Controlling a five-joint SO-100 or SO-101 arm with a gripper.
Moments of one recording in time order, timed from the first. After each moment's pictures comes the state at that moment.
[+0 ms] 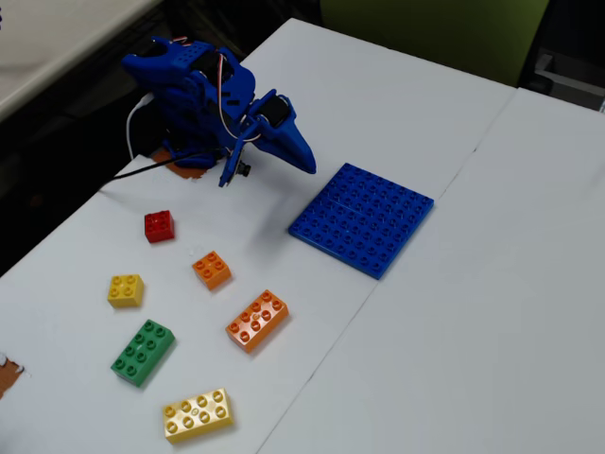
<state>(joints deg) -0.6 187.8 178.0 37.6 -1.1</state>
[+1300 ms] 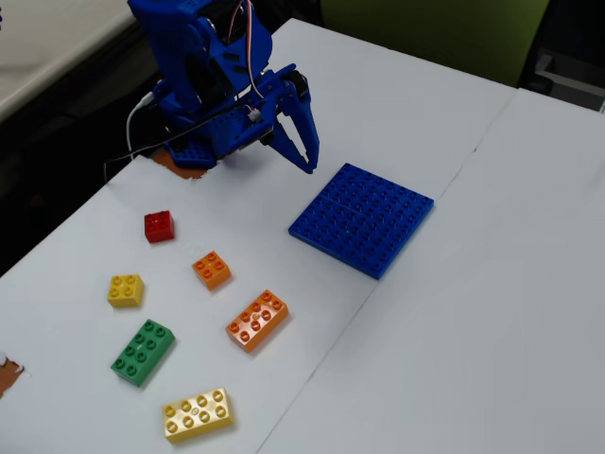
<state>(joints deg) 10.2 118.9 102.1 55.1 -44.2</state>
